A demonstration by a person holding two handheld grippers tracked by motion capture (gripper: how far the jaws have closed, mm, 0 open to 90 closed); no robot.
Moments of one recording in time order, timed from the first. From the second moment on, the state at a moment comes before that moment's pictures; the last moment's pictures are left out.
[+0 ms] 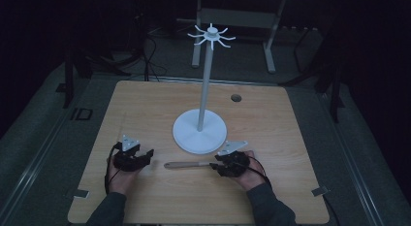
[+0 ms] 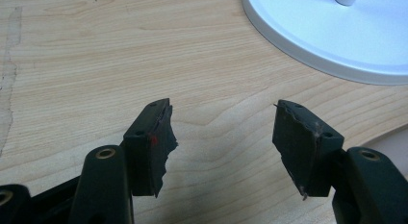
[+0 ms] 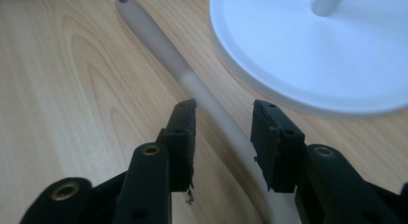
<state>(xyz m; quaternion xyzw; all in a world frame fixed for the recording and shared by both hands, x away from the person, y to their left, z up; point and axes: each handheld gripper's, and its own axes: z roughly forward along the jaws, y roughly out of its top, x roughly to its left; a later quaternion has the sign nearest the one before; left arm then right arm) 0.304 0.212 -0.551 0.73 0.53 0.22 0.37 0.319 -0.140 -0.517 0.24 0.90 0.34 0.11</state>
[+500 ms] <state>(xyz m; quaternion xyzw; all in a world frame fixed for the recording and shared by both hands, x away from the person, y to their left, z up) 0.305 0.213 -0.550 0.73 0.53 0.22 0.37 0.344 -0.085 -0.527 0.16 0.95 0.26 0.07</state>
